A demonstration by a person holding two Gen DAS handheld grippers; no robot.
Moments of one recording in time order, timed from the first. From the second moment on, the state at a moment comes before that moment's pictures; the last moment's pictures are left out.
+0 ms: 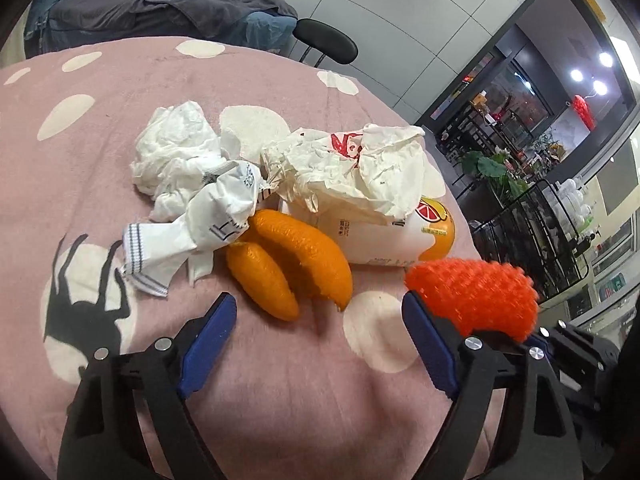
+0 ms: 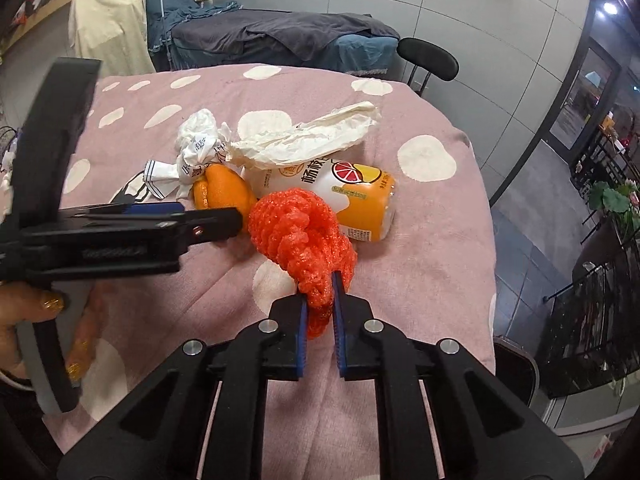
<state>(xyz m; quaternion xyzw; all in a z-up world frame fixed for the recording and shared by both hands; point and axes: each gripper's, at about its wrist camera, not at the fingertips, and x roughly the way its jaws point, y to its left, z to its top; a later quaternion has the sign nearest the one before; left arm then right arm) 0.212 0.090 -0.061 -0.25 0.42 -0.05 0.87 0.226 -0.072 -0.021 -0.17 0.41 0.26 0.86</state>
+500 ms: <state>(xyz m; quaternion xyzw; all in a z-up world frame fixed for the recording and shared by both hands) 0.219 0.103 -0.074 -0.26 0.44 -0.01 0.86 0.210 -0.113 -0.020 -0.11 0.42 0.25 0.87</state>
